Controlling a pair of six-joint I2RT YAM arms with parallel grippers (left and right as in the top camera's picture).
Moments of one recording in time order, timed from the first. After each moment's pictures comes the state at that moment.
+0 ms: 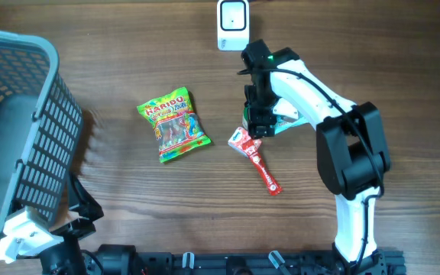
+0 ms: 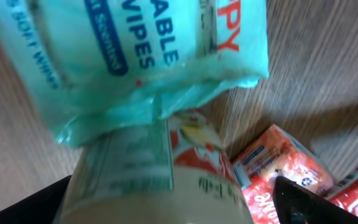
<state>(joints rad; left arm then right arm) -0.06 0.01 0.74 -0.79 -0.49 -0.20 0.43 2.19 1.67 -1.07 -0.16 1.95</state>
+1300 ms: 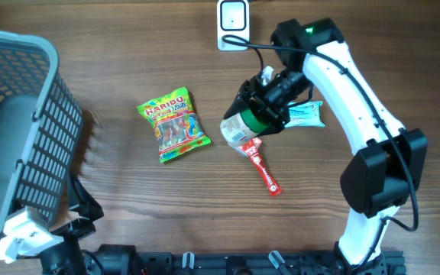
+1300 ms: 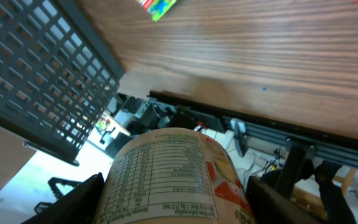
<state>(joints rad) -0.06 0.01 0.74 -0.78 -0.49 -0.20 0.36 2.01 1.86 -1.60 -0.86 0.56</state>
